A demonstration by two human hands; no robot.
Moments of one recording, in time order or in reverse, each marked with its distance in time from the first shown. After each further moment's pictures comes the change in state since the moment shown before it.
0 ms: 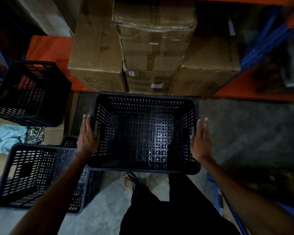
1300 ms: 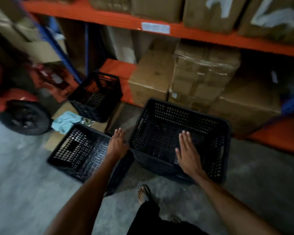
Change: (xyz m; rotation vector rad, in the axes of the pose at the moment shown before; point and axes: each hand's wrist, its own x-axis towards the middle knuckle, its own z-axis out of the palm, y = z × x) left_hand -0.147 0.004 -0.074 0.006 -0.026 -0.171; right_hand -0.092 -0.143 -0.017 -0.038 -0.040 -0.608
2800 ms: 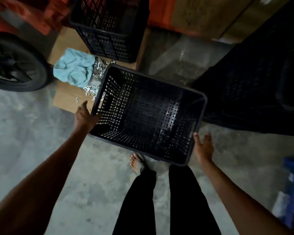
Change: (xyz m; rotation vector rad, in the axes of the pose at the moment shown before) left_hand 0.128 -0.594 0.040 -0.166 -0.109 -0.436; right_hand 0.035 -0.355 0.358 0.535 -0.138 1.077
